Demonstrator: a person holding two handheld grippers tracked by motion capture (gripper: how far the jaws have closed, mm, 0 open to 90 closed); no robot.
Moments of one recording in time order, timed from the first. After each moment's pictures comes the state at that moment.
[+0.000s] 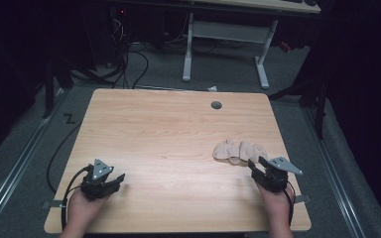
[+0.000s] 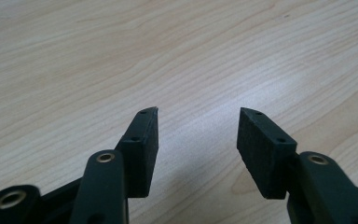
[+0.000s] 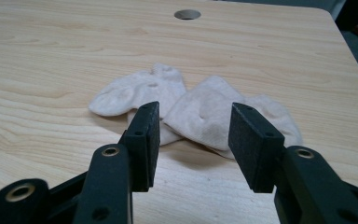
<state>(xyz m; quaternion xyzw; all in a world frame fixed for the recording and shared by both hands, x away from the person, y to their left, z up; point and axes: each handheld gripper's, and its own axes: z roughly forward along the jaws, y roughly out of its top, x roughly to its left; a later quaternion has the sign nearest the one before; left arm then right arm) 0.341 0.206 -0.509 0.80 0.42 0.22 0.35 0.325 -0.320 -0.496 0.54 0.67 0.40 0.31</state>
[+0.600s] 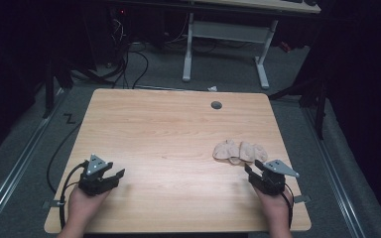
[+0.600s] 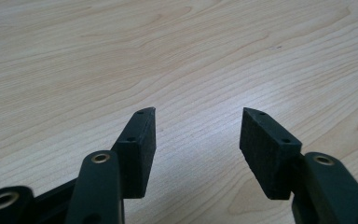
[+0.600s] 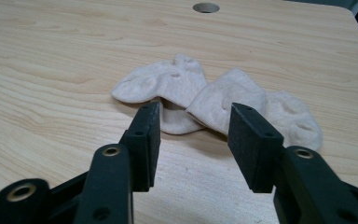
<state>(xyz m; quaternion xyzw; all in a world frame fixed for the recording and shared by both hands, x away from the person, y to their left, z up) 0.348 0.212 -0.501 0.78 0.44 0.21 0.39 0.316 -0.311 -0.494 0.52 0.70 0.39 0.30</state>
